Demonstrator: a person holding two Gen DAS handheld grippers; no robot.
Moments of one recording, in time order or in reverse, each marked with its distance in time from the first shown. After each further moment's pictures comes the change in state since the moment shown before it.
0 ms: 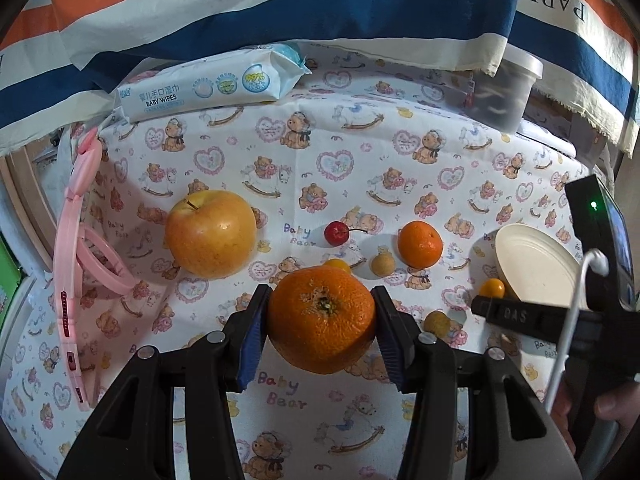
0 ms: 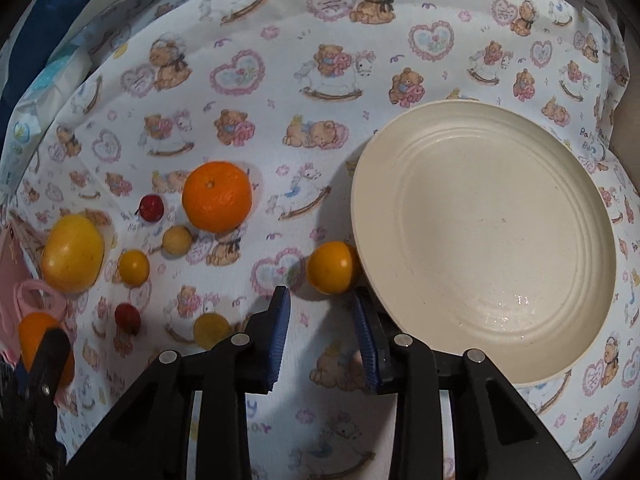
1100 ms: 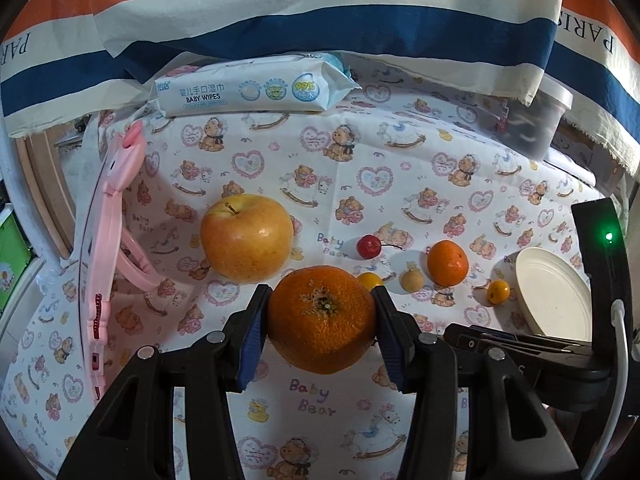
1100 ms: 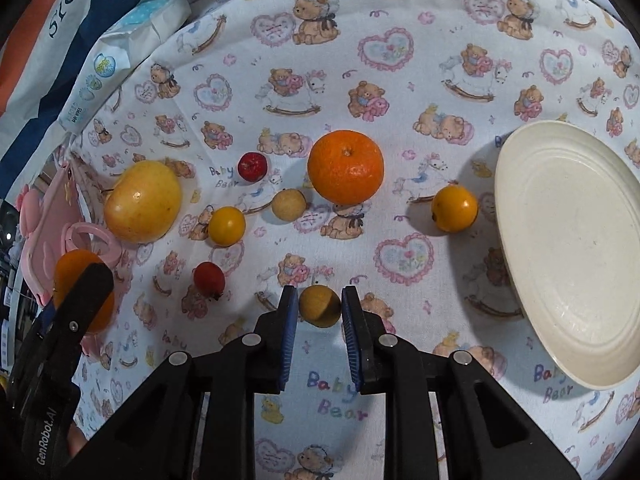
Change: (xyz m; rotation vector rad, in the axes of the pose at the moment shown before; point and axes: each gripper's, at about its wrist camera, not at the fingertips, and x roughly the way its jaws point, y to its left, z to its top) left arm -0.005 0.023 0.005 -0.076 -0.023 0.059; right arm -0.002 0.054 -0.018 -0.219 0.059 0.210
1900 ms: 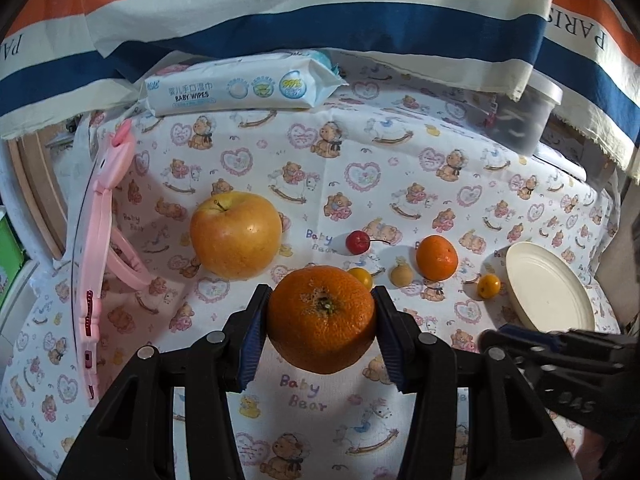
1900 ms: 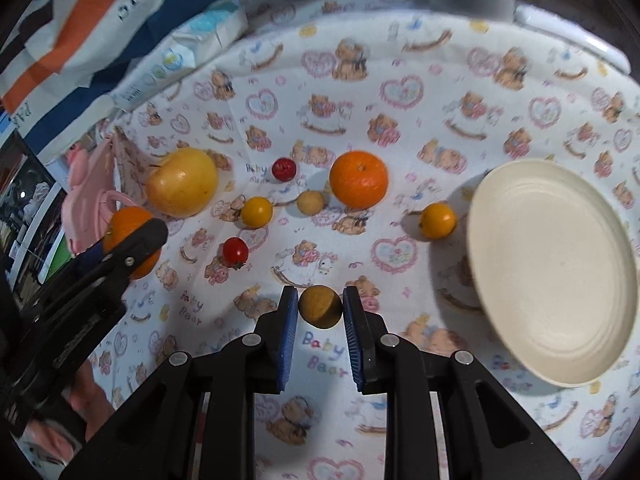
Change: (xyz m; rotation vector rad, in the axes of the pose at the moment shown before) left arm -0.002 -0.005 -0.002 0.018 0.004 -0.037; right arm -0.062 -0.007 -0.020 -0.159 -0.091 0.045
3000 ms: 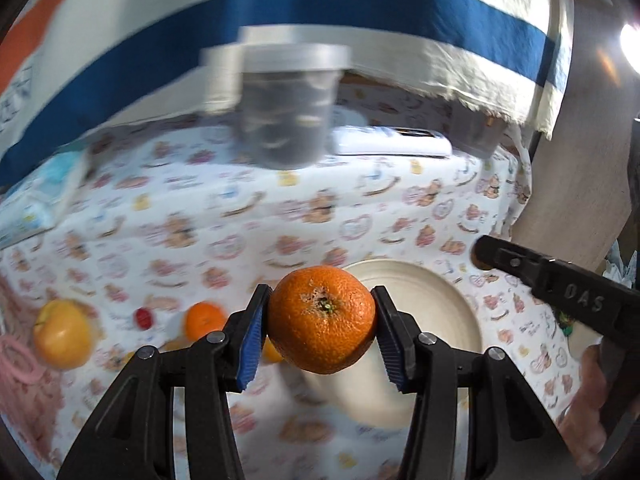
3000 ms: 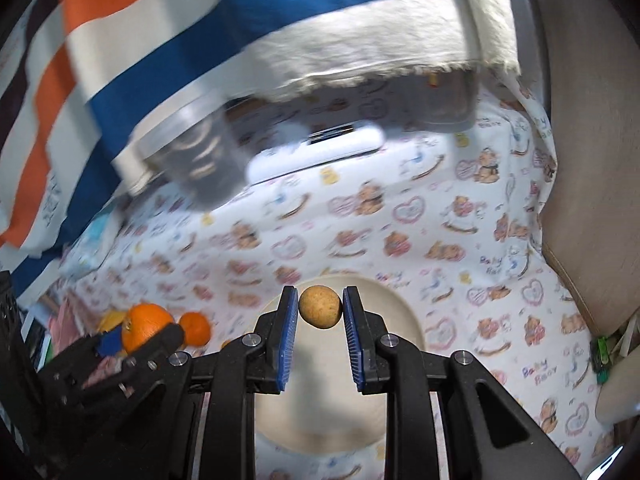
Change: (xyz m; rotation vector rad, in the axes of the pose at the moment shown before) left arm 0.016 -0.218 0.057 0.257 0.066 -0.269; right arm -0.119 -0.186 0.041 0.310 -0.299 -0.181
